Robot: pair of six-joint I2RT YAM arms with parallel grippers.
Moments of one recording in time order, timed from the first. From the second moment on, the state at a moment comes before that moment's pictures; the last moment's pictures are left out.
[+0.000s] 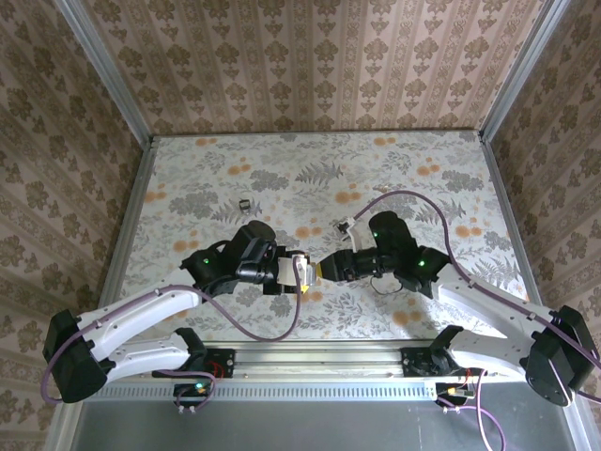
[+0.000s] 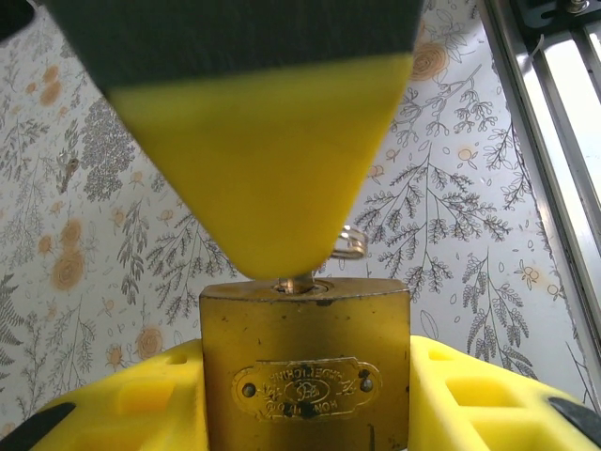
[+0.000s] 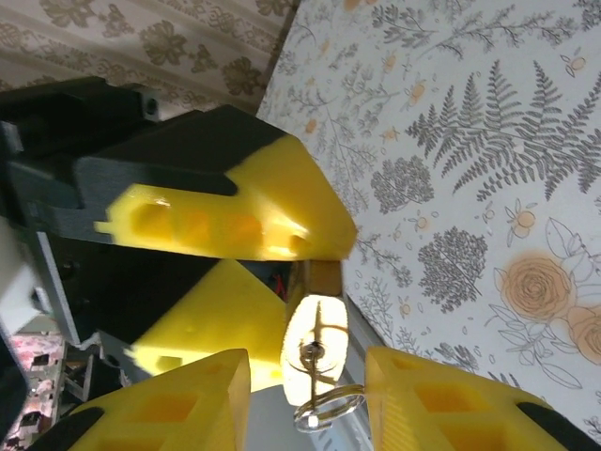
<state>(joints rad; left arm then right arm) -0.95 1.06 0.82 -0.47 0.33 0.75 0.68 1.10 0.70 -0.17 -0.67 0.70</state>
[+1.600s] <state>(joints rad) -0.79 1.20 1.00 -0.74 0.80 0.67 0.93 0.92 0.70 -0.23 -0.29 -0.43</state>
